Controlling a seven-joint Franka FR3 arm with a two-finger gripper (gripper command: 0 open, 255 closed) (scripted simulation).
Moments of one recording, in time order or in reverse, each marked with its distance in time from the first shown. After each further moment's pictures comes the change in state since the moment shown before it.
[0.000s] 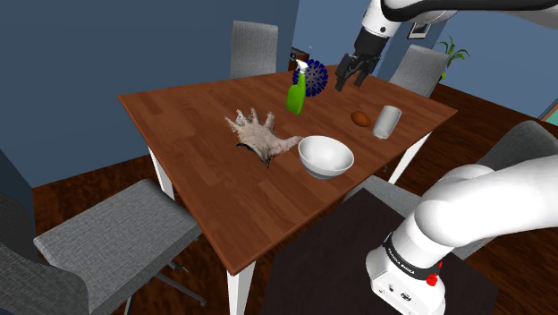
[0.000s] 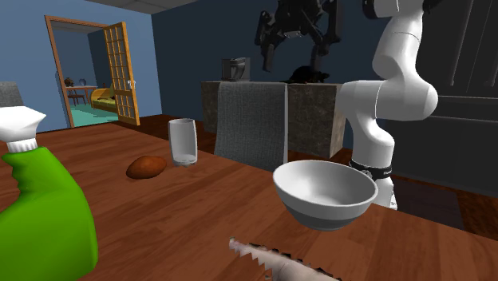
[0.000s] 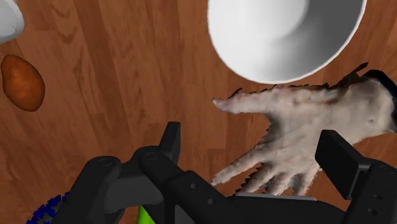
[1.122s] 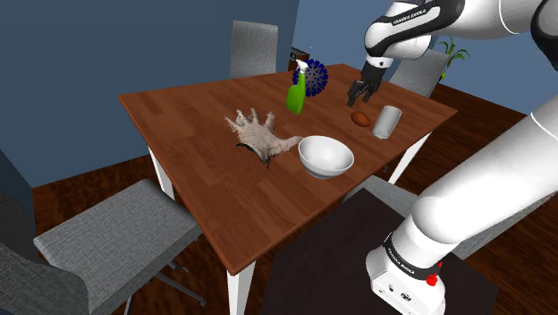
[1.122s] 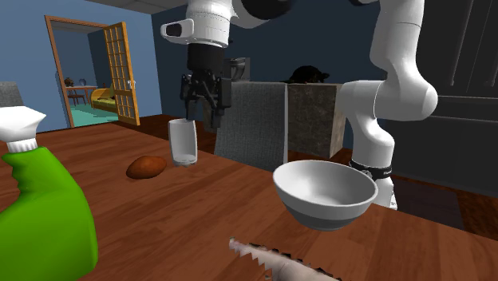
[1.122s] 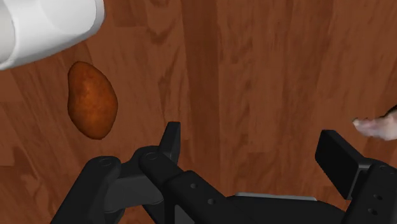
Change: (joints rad) arm -0.072 0.433 -0.291 0.123 0.007 0.266 -0.333
